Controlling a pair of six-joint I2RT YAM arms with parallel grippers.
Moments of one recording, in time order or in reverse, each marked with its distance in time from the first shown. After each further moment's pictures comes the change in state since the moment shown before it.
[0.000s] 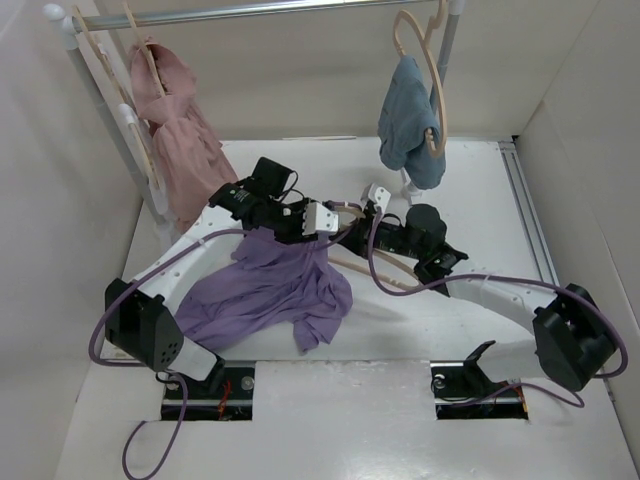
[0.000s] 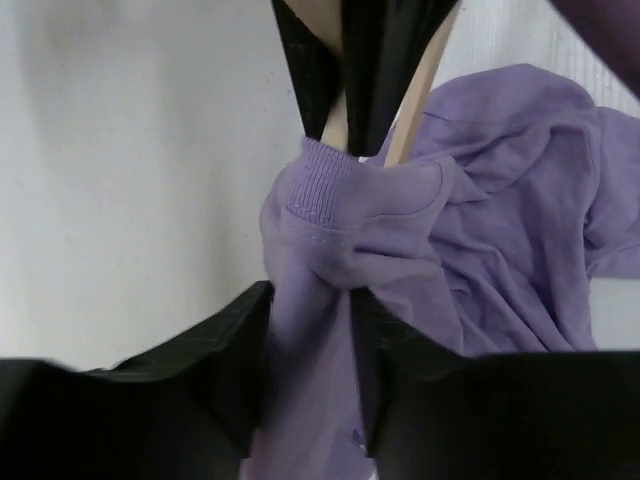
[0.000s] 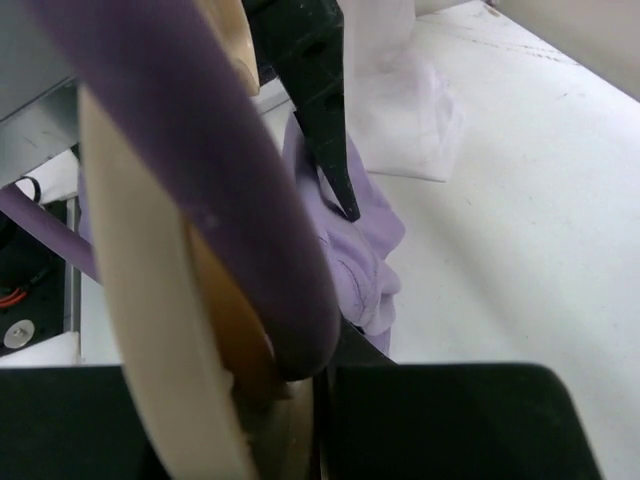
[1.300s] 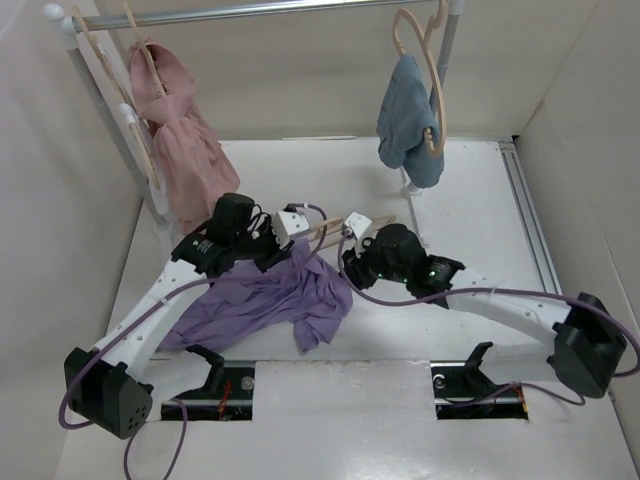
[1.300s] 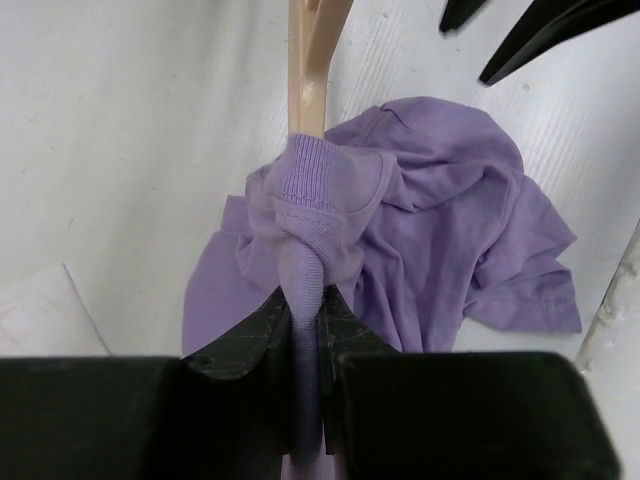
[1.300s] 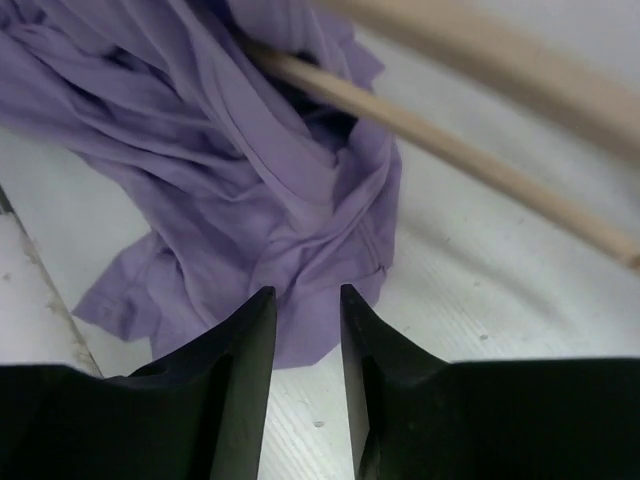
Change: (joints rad) left arm 0.078 -0.379 -0.392 0.233 -0.014 -0.487; right arm 0.195 -0.126 0.051 -0.611 0.407 -0.044
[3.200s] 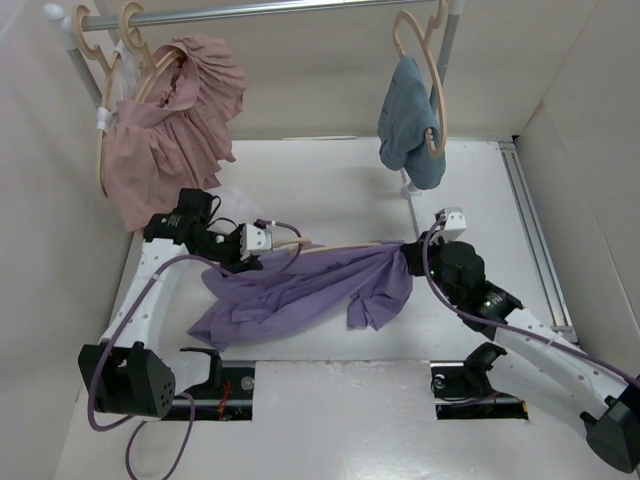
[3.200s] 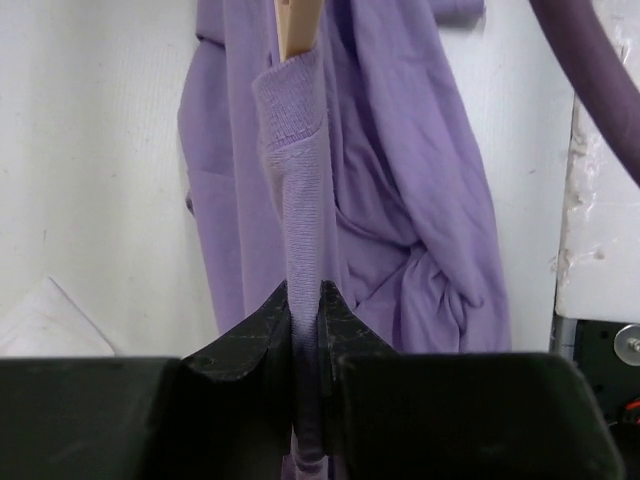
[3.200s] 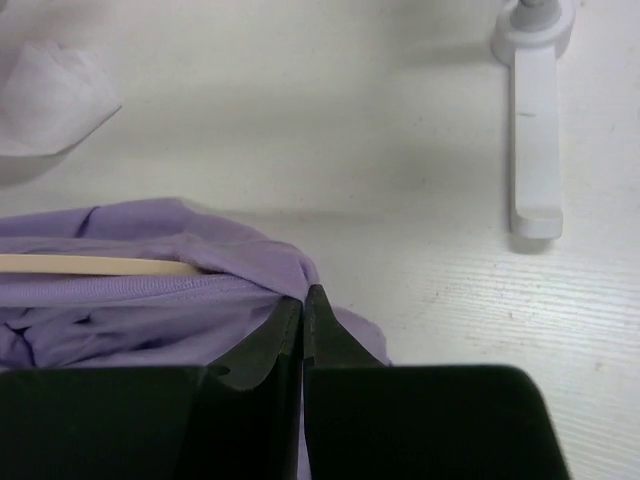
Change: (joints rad) left arm 0.366 0.086 0.124 -0.535 0.368 0.744; right arm -0.219 -0.405 -0.287 0.025 0.430 0.395
